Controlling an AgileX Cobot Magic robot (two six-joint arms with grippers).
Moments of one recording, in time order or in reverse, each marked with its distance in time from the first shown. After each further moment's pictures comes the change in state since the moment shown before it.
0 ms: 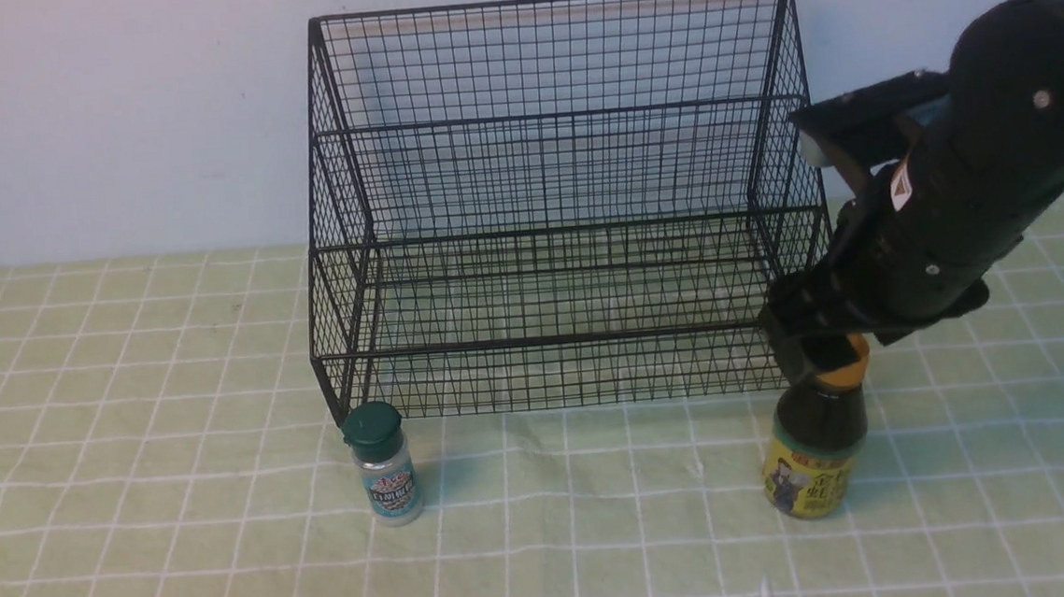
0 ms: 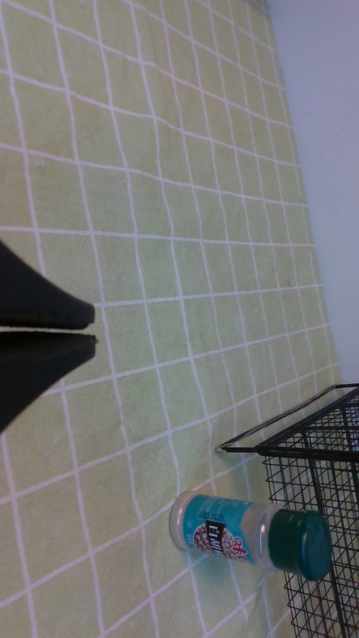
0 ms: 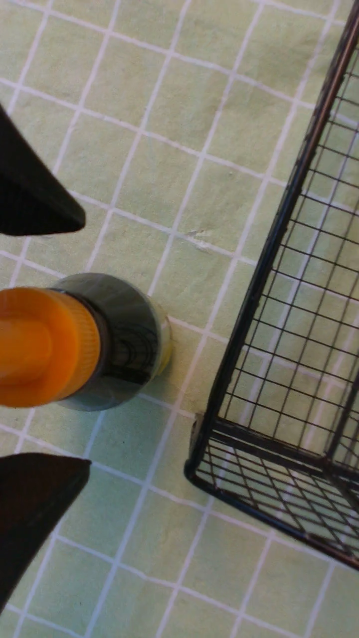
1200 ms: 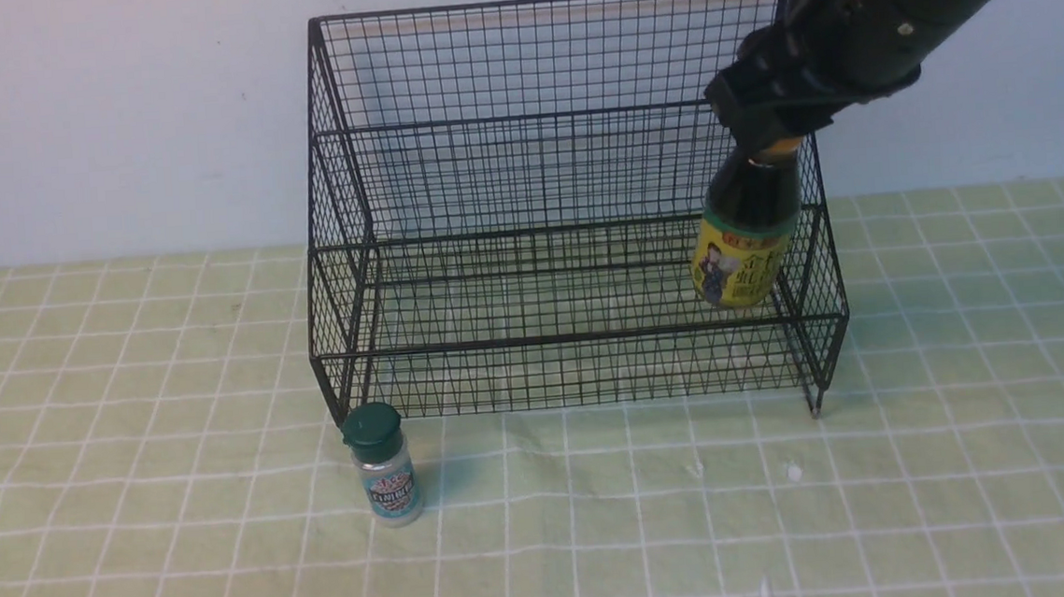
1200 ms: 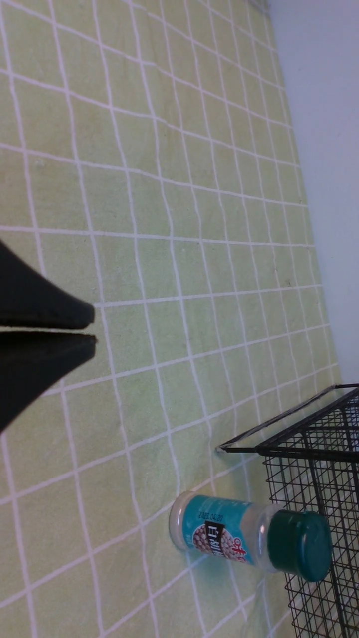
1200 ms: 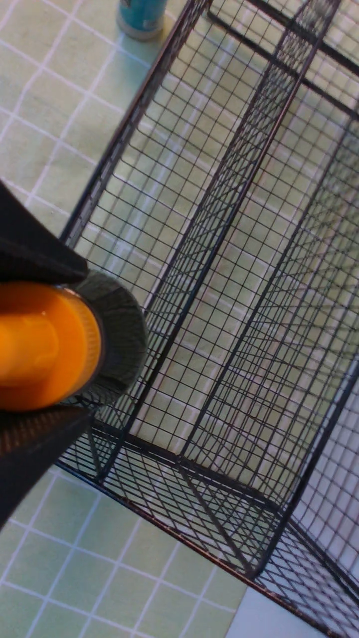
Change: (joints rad) right arm 0.000 0.089 -0.446 -0.006 0.080 -0.104; left arm 0.000 0.000 0.000 0.000 0.000 0.000
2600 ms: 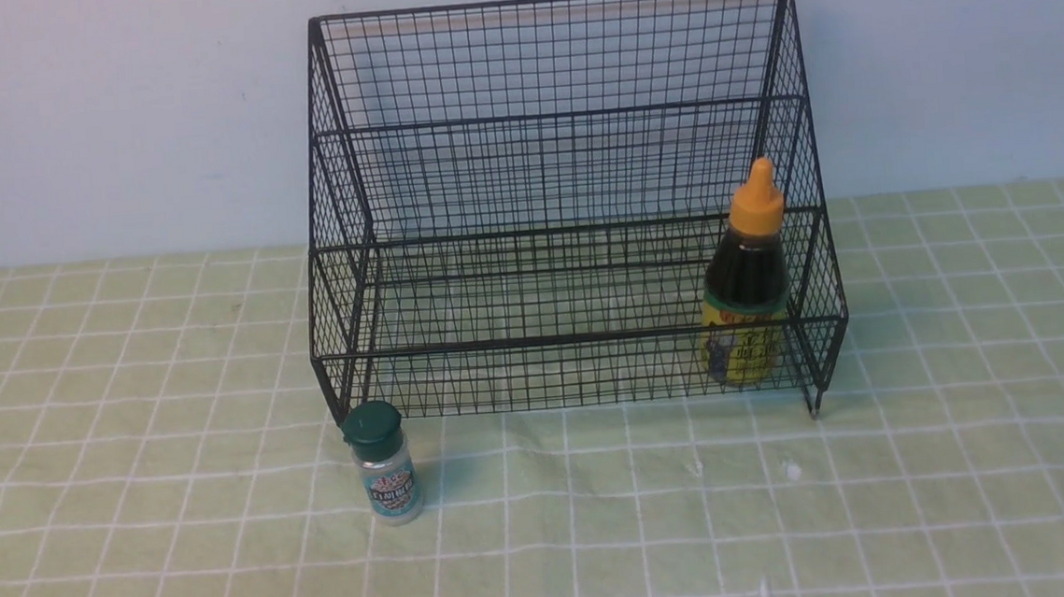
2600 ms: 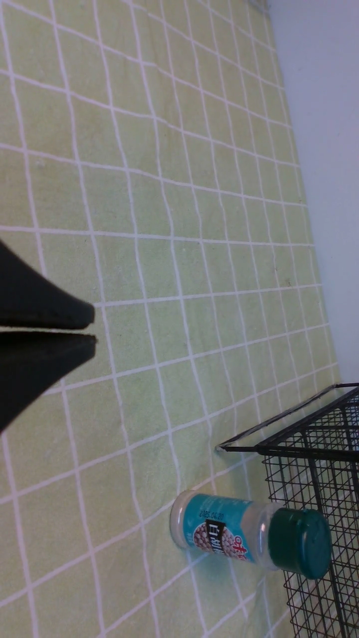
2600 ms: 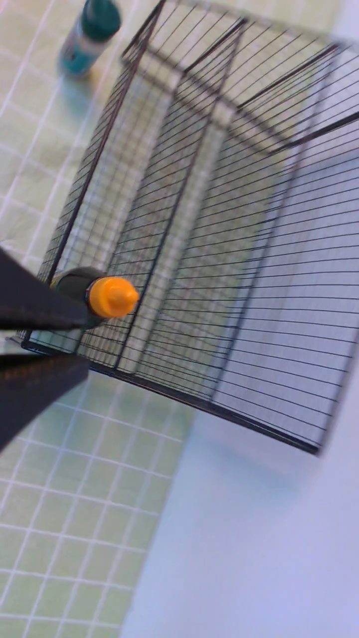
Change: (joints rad) right arm 0.000 -0.460 0.026 -0.080 0.104 0.086; left arm 0.000 0.000 0.000 0.000 0.000 0.000
